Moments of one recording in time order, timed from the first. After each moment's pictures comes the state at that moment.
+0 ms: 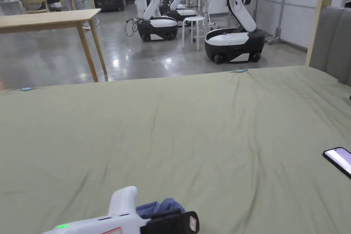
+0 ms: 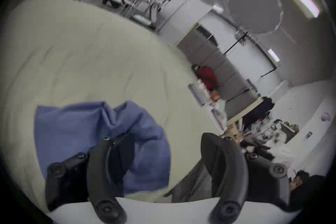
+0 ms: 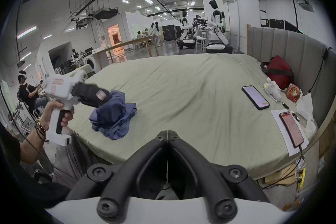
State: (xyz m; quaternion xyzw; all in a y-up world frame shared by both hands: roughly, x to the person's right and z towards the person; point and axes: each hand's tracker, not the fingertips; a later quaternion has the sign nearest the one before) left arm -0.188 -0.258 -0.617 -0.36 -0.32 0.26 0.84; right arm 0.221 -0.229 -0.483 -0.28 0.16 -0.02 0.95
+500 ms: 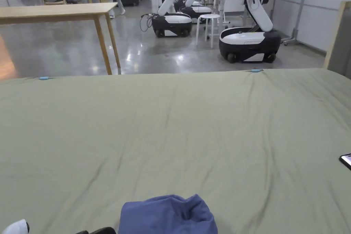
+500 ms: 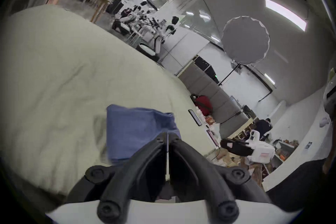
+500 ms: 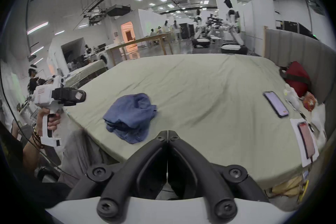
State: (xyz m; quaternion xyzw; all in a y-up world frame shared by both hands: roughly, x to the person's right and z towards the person) left arm -0.309 -0.261 -0.514 -0.27 -0.27 0.31 0.87; right arm 0.174 -0.231 -0.506 -0.29 0.24 0.00 0.93
